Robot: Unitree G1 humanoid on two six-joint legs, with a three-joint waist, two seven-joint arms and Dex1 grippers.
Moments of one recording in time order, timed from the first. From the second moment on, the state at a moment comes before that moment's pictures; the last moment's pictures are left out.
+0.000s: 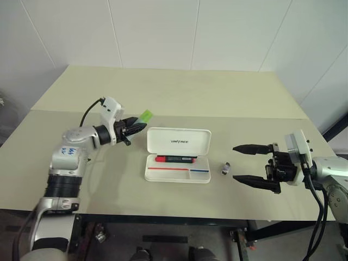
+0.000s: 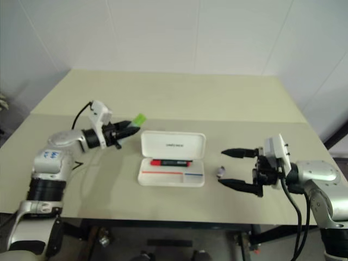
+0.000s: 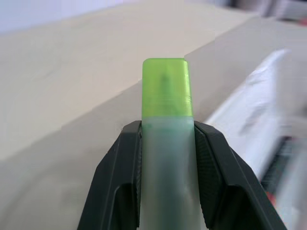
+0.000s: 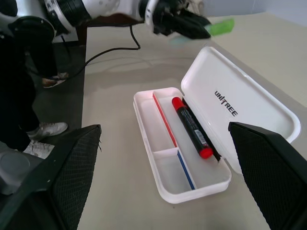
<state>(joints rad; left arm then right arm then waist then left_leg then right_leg) -0.79 0.62 0.08 0.24 -0.33 0.46 -0.90 -0.28 -0.83 -0.23 -0.18 0.69 0.35 1.30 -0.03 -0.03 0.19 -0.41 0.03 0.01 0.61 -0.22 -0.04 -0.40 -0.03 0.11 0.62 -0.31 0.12</state>
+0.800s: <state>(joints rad) -0.88 0.56 -0.37 0.28 -0.17 0.43 -1.35 -0.13 -0.81 -0.27 -0.32 0.68 0.33 1.13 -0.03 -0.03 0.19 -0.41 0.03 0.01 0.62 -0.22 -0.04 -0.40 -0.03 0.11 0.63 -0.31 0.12</state>
